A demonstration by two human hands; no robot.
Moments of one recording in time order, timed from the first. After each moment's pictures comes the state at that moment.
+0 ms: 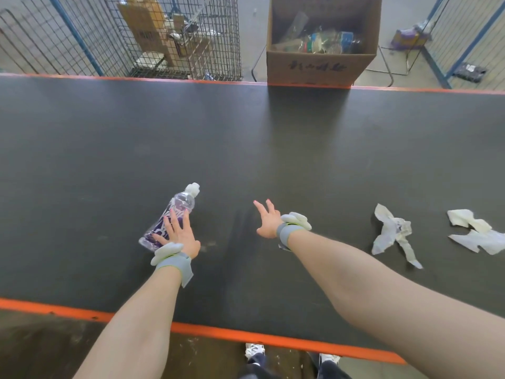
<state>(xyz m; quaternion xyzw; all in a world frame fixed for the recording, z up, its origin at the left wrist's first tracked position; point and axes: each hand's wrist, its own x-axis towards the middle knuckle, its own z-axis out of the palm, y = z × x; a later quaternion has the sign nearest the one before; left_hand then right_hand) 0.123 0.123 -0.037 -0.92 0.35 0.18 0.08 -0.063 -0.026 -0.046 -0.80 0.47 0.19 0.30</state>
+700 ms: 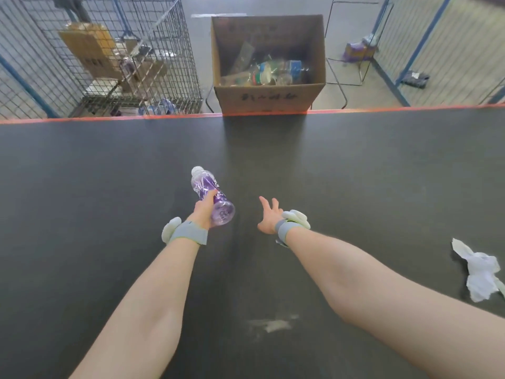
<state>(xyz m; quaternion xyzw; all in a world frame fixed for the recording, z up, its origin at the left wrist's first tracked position) 0.084 -0.164 -0.008 -0.68 0.06 0.55 -0.49 -0.108 -0.205 -0.023 -0.75 0.59 0.14 0.28</state>
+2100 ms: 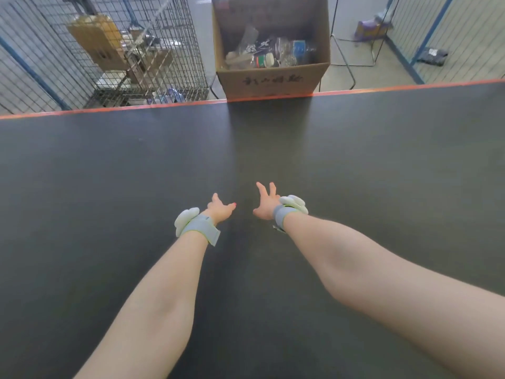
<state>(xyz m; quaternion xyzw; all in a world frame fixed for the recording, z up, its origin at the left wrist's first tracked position) 0.041 -0.123 0.013 -0.85 0.32 0.42 -0.07 -0.105 -0.182 -0.001 -0.75 0.56 0.14 0.32</state>
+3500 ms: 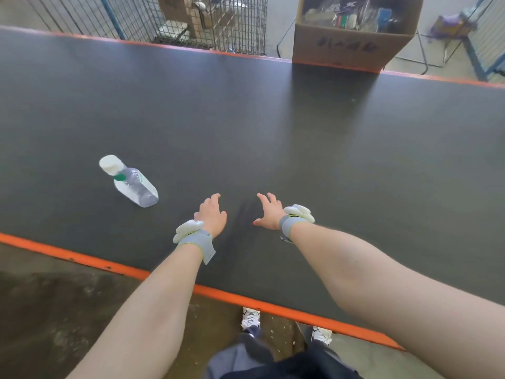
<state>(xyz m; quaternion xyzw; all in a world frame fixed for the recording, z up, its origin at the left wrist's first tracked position) 0.073 0.132 -0.026 -0.89 0.36 0.24 -0.10 -0.066 0.017 -0.047 -0.82 0.43 0.17 0.32</state>
